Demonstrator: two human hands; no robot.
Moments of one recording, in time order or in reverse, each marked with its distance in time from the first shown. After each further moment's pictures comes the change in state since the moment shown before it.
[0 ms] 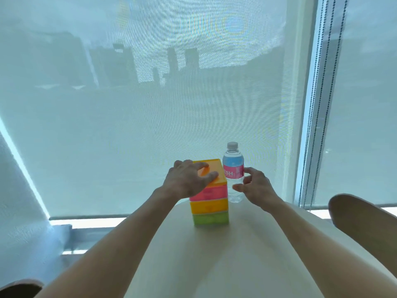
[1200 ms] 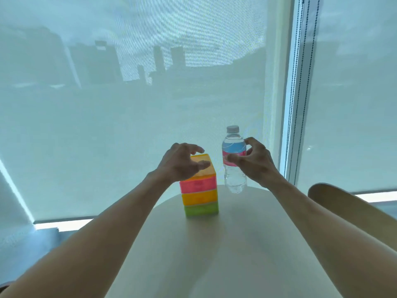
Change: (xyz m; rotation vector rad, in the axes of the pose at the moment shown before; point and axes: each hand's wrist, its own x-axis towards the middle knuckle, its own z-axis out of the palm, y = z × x) left_hand -0.001 0.008 -0.019 -0.188 0.155 0.170; right_hand -0.047 -0.072 -0.046 -0.066 0.208 -0.132
